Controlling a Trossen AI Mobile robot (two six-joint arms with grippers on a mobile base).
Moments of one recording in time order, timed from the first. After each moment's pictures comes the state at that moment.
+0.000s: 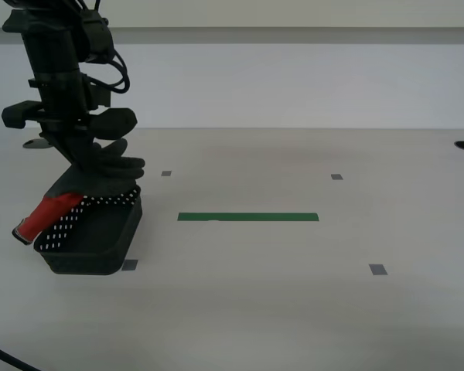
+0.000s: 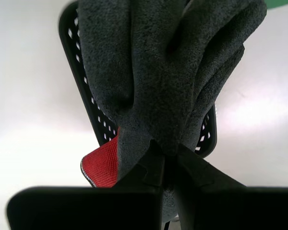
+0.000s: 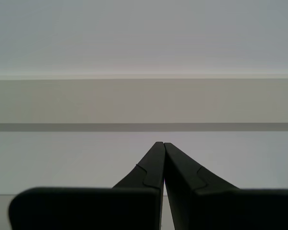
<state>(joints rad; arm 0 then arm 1) 0.00 1.05 0.52 0.53 0.00 0.00 -0.21 1.92 1.11 -0.77 0.00 0.00</state>
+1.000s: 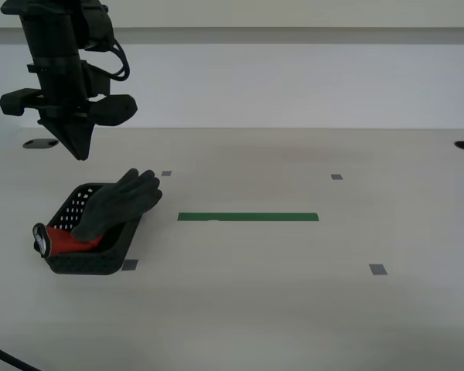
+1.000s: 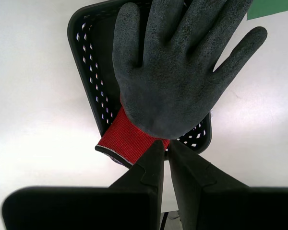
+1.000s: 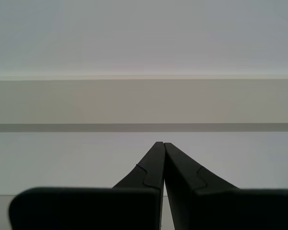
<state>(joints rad) 0.00 1.05 0.52 0.53 0.00 0.00 -0.21 1.91 1.17 -0.84 0.00 -0.02</state>
